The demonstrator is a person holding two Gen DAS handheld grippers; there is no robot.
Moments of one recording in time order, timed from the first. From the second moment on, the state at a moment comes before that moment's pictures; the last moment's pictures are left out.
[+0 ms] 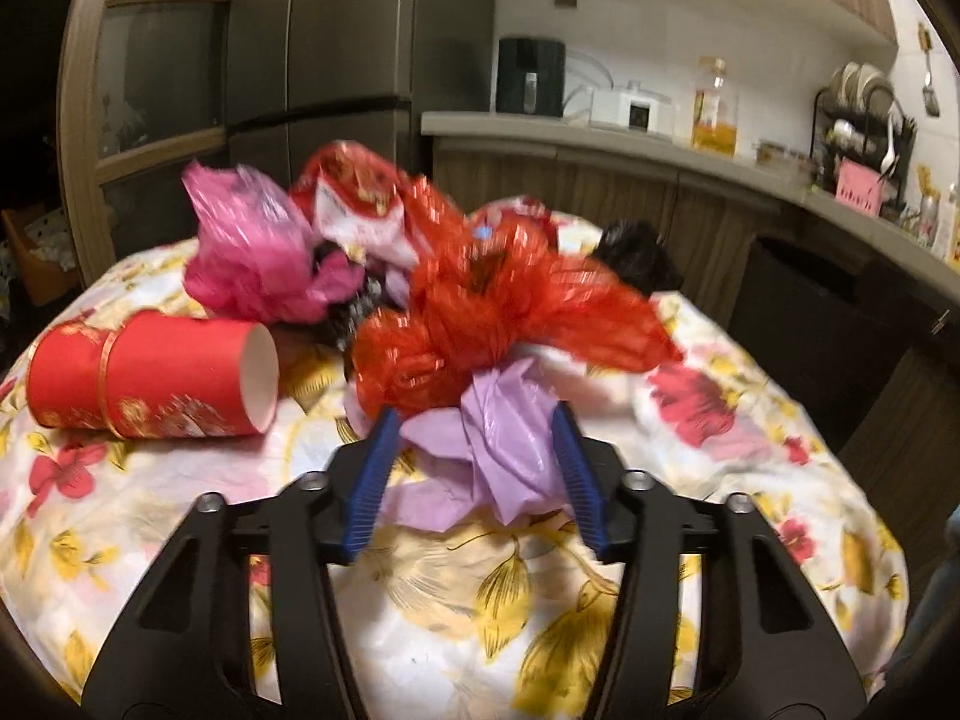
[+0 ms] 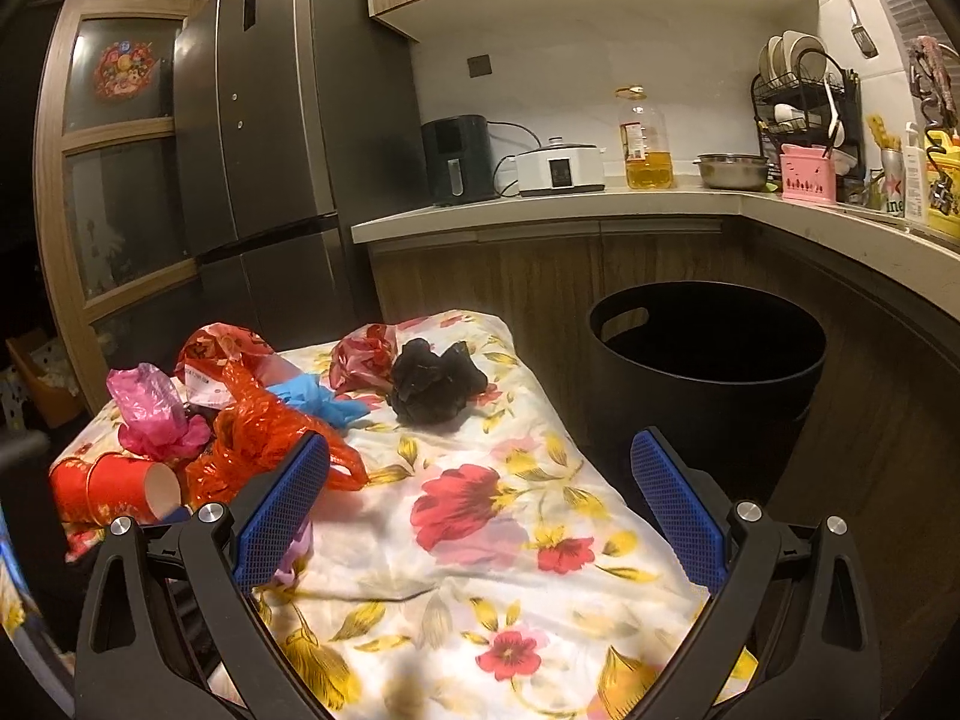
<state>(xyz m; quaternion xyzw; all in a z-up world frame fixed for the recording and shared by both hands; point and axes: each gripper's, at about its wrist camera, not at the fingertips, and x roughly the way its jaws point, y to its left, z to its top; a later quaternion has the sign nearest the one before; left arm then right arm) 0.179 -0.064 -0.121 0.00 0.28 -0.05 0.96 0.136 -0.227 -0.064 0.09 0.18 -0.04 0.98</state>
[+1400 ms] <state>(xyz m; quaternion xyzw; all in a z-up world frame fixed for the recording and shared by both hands) 0.145 0.008 -0.129 -0.06 0.29 -0.03 0.96 0.198 -0.132 -0.113 0.12 0.27 0.20 0.93</state>
